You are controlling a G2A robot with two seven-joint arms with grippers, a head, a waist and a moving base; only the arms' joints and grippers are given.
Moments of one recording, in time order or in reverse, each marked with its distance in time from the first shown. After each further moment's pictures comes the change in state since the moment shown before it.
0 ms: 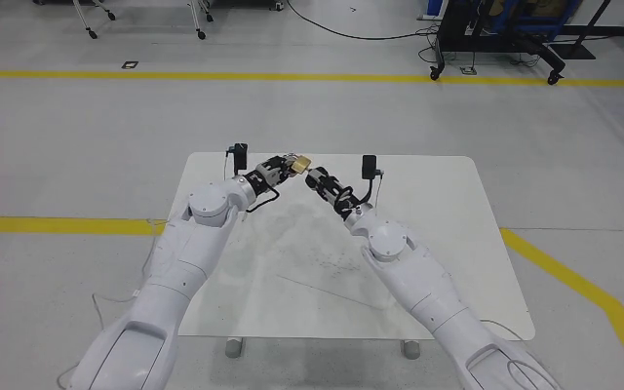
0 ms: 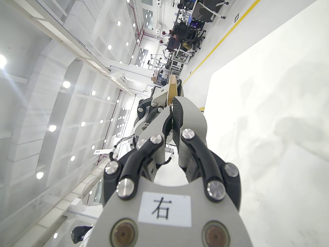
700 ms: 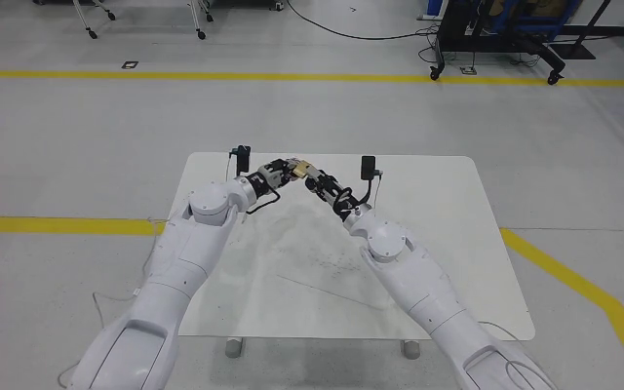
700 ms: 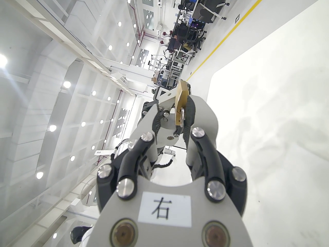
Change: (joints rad) left arm -0.010 -0.005 -0.004 0.017 -0.002 0.035 -0.040; right arm -0.010 -0.015 0.022 0.002 -0.007 -0.012 0.021
